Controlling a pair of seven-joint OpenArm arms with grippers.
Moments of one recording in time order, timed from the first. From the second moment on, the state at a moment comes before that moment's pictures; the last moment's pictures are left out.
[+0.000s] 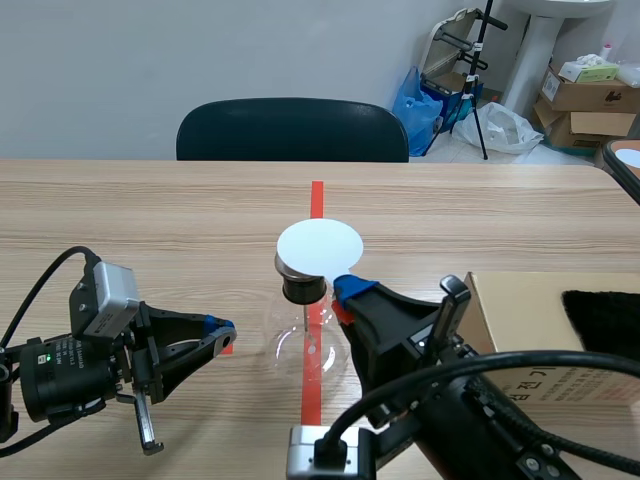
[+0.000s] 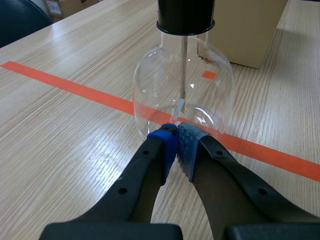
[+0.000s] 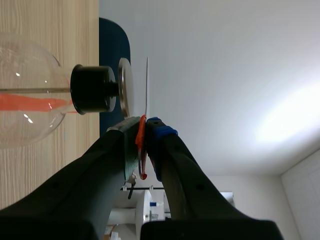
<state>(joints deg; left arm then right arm) -3.3 -29.4 28.3 54.5 11.6 -38.0 -51.7 -31.9 3.2 -8.4 93.3 -91.3 -30.3 31.9</state>
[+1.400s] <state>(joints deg) -3.3 -29.4 28.3 54.5 11.6 -38.0 -51.7 -31.9 3.2 -8.4 93.3 -91.3 -30.3 28.2</state>
